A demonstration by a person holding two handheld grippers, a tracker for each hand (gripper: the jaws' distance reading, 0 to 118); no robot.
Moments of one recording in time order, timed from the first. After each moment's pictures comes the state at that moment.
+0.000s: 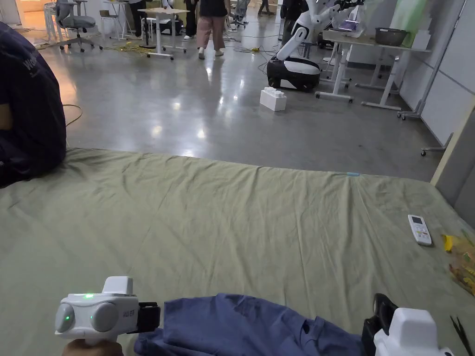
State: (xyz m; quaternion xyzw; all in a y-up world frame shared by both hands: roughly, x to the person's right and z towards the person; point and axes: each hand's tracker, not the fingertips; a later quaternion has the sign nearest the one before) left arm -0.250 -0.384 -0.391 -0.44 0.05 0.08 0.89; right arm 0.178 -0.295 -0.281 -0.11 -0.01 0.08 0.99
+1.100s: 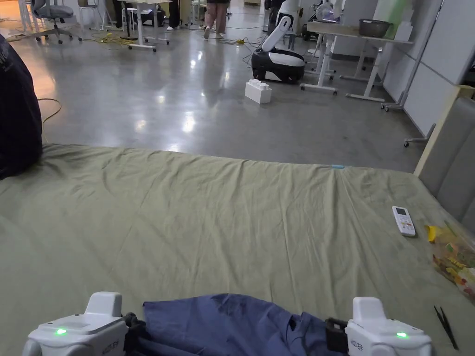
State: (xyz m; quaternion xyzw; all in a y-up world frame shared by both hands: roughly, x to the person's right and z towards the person) left arm -0.231 -0.372 -0.339 -0.38 -0.01 0.05 0.92; right arm 0.216 -0.384 -0.395 -0.41 0.04 0.08 0.91
